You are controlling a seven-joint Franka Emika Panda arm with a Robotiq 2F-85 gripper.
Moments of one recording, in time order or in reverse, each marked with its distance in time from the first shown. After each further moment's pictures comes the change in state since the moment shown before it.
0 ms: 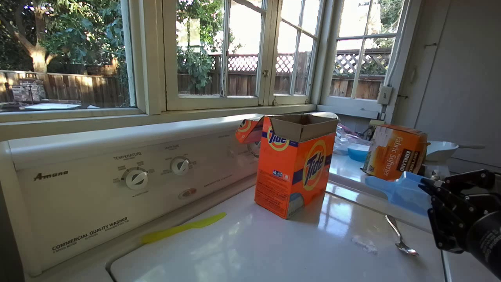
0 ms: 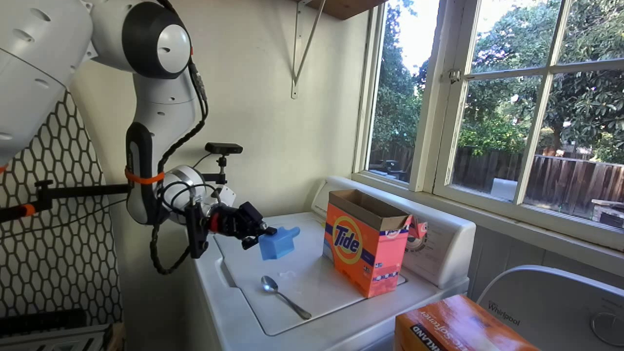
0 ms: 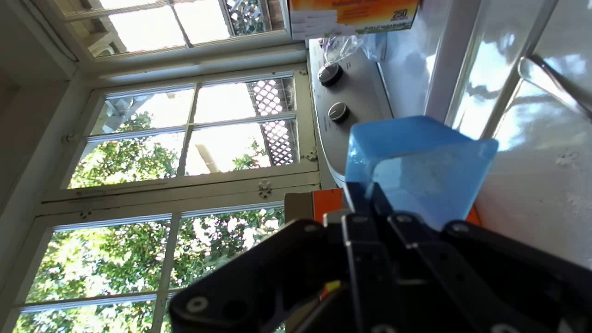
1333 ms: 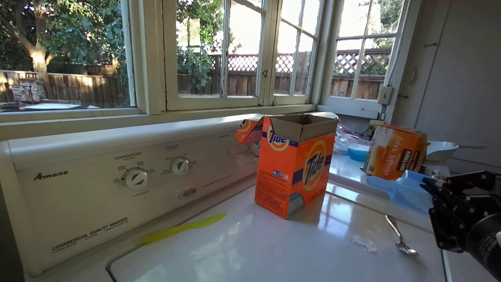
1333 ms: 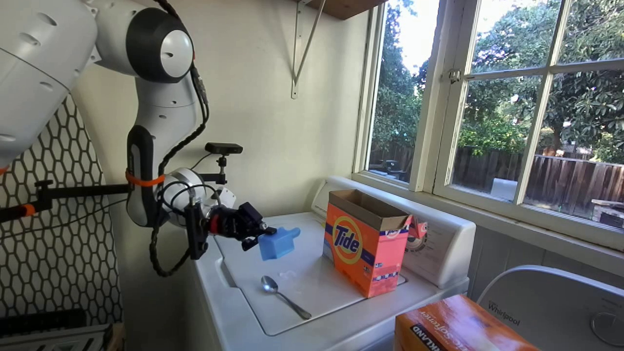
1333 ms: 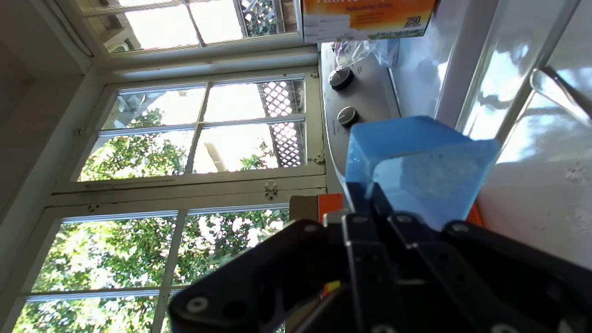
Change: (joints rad) arm 0.007 0.022 -0.005 0.008 -0.002 -0.038 -0.019
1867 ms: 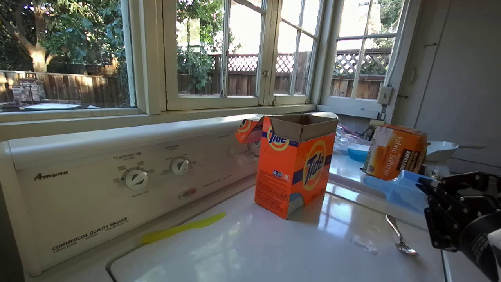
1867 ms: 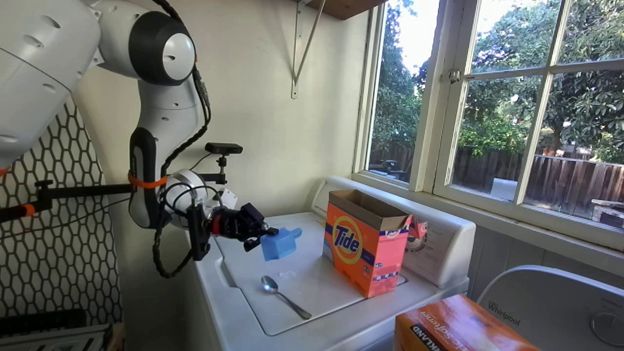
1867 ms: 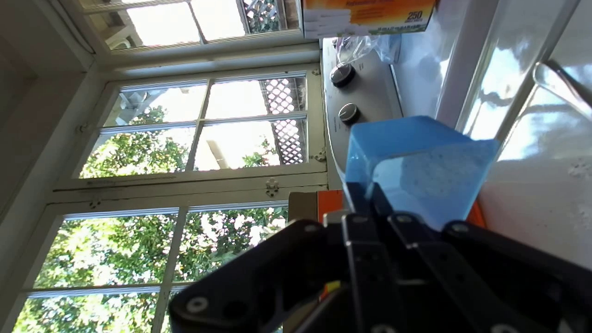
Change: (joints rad) arm 0.000 0.015 -0.008 0.011 -0.017 -0.003 0.000
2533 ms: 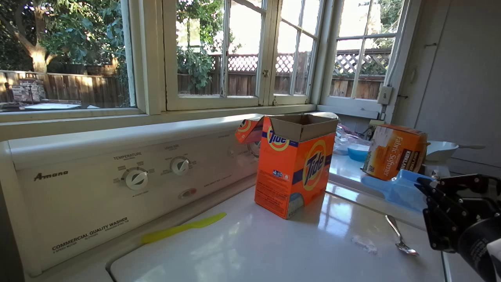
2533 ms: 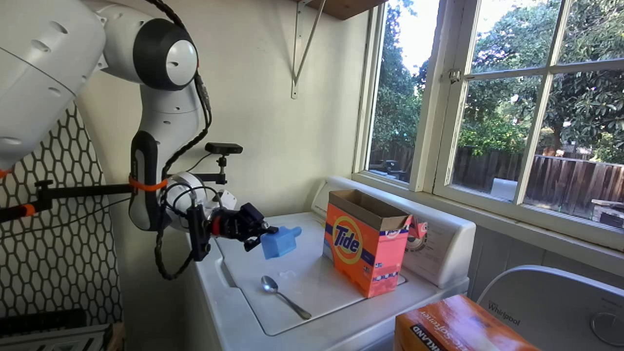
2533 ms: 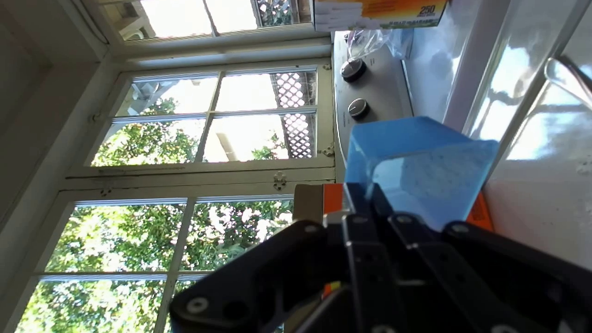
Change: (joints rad) arm 0.013 0.027 -0.003 0.015 -0.020 -0.036 -0.014
